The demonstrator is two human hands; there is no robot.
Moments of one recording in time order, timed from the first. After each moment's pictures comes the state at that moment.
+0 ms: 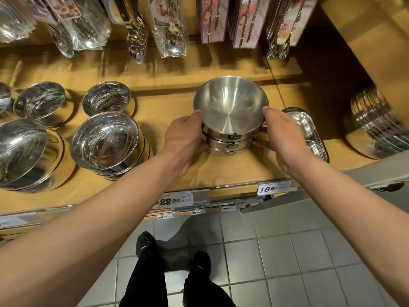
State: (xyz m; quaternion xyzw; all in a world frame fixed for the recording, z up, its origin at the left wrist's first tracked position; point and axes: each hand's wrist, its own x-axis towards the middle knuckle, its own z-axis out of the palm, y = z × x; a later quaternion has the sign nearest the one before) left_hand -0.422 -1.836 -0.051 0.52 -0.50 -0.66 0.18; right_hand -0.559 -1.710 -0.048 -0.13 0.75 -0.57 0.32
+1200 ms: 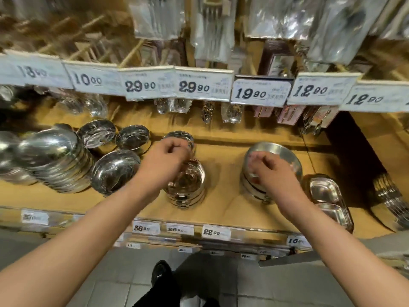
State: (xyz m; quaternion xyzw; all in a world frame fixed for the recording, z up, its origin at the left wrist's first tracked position) left_hand -0.269 -1.894 0.058 0.49 -0.63 -0.53 0.27; right_hand -0.475 -1.756 0.029 -0.34 0.75 -0.49 0.29
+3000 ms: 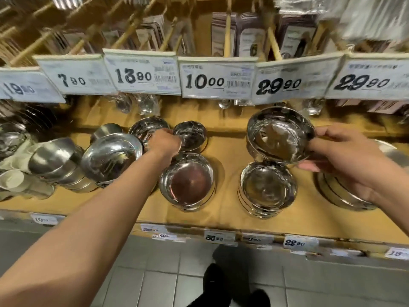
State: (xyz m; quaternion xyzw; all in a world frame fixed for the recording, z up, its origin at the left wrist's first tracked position) left_hand -0.166 -2.105 -0.012 0.66 -0.59 -0.42 0.17; right_hand -0.411 -1.860 0.064 -0.20 0.70 -0.54 0.43
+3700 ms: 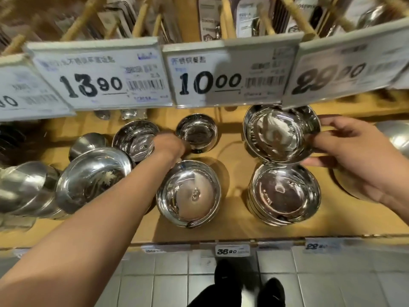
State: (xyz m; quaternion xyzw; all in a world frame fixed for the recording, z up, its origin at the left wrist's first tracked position) left_hand -0.200 -2.141 -0.045 0.69 -0.63 -0.36 0.03; right_hand -0.406 -1.887 0.029 -0.21 0.67 -0.59 0.40
